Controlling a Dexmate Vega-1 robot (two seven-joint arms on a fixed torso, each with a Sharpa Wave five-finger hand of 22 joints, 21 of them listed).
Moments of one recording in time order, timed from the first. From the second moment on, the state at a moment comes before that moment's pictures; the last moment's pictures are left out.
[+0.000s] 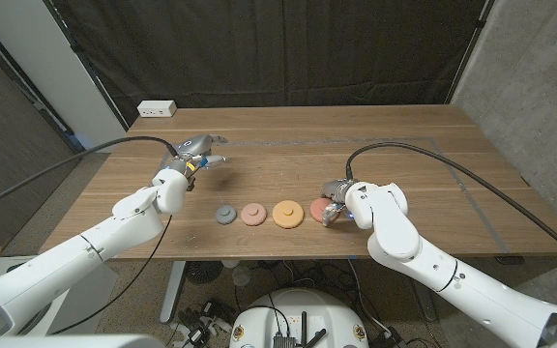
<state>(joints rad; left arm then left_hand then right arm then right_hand) 0.91 0.91 0.53 -1.83 0.40 0.37 0.28 0.80 -0.03 0.33 -0.16 0.29 0.47 -0.05 0.21 0.21 0.45 -0.15 0.22 0.33 1.09 -0.19 1.31 0.68 0.98 -0.15 1.17 0.22 -0.89 -0.63 -0.82 -2.18 -1.28 -0.70 0.98 0.86 -0.07 0.45 -0.16 0.22 0.17 0.03 0.25 0.31 0.24 -0.05 0.23 0.62 0.69 -0.06 1.42 1.03 0.94 -0.13 1.23 0.44</state>
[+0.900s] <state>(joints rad) 0.91 0.91 0.54 -1.84 0.40 0.37 0.28 0.80 -0.03 0.33 -0.16 0.29 0.48 -0.05 0.21 0.21 0.47 -0.15 0.22 0.33 1.09 -0.19 1.32 0.67 0.98 -0.15 1.19 0.21 -0.95 -0.61 -0.80 -2.16 -1.30 -0.70 0.88 0.90 -0.04 0.48 -0.17 0.24 0.32 0.00 0.33 0.29 0.39 -0.01 0.29 0.63 0.93 -0.12 1.55 1.23 1.07 -0.18 1.38 0.43</state>
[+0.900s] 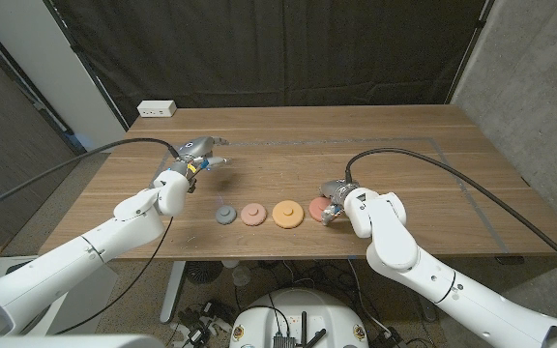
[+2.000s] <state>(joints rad) 0.91 0.91 0.54 -1.85 0.42 0.38 0.28 0.80 -0.03 0.33 -0.16 0.29 0.50 -0.06 0.21 0.21 0.48 -0.15 0.22 0.33 1.09 -0.19 1.33 0.68 0.98 -0.14 1.21 0.20 -0.97 -0.67 -0.77 -2.23 -1.20 -0.71 0.79 0.92 -0.07 0.50 -0.19 0.26 0.38 0.05 0.39 0.29 0.47 0.04 0.29 0.63 1.09 -0.19 1.56 1.23 1.13 -0.22 1.45 0.46</state>
